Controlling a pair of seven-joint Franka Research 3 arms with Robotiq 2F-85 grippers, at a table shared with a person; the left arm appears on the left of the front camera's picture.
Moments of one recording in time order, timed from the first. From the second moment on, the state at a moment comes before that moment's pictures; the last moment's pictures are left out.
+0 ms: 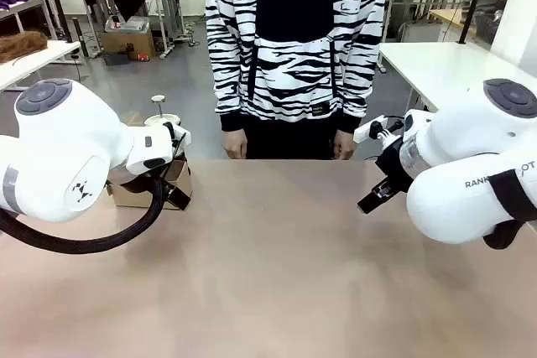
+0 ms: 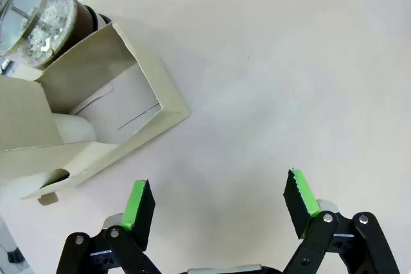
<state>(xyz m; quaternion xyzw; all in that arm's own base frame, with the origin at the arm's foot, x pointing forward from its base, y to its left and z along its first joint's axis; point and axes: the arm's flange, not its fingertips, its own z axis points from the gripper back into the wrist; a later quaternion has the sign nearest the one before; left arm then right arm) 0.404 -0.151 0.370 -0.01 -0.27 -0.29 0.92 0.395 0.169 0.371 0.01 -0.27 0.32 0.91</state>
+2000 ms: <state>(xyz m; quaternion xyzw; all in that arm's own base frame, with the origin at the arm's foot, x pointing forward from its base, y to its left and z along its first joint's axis) 0.404 -0.151 0.370 -0.01 -0.27 -0.29 0.92 0.408 0.049 0.548 0.15 -0.35 0.45 0.81</state>
